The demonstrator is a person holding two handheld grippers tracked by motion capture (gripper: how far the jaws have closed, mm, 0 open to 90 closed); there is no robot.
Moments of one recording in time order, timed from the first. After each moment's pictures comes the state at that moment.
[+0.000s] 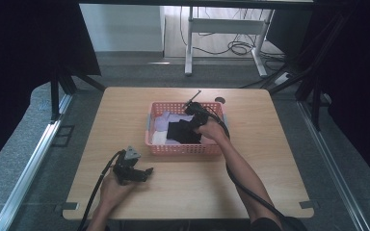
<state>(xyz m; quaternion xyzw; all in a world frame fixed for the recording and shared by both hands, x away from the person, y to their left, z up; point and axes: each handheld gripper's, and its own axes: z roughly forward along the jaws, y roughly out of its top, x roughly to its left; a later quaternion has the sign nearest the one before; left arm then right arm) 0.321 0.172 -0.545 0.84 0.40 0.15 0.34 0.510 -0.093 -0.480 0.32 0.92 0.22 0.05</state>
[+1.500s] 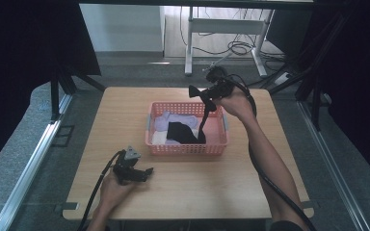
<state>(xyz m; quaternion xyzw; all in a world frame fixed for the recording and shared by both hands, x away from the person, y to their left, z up) 0.321 0.173 -0.544 0.84 0.40 0.15 0.34 0.482 -0.146 -0.312 0.31 0.89 0.32 0.12</state>
